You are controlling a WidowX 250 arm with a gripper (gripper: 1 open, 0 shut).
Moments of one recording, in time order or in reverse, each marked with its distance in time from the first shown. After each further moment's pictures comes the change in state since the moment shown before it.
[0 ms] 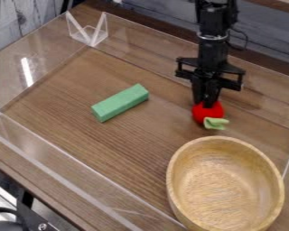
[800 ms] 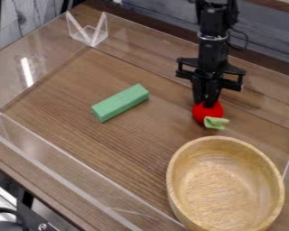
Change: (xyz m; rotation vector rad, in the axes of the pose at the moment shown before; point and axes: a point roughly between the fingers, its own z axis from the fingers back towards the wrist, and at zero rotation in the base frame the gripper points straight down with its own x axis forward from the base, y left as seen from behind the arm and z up) arm -0.001 -0.001 -0.004 -0.003 0.006 -0.006
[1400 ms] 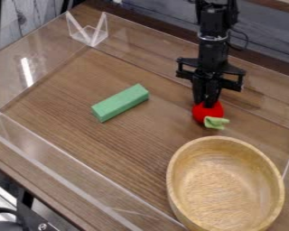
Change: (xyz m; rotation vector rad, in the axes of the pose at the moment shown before) arm 0.001 -0.001 -0.001 -0.001 -0.001 -0.008
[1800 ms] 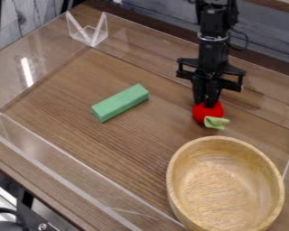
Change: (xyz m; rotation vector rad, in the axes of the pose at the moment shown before) arm 0.000 0.000 -0.001 -0.001 -0.001 -0.005
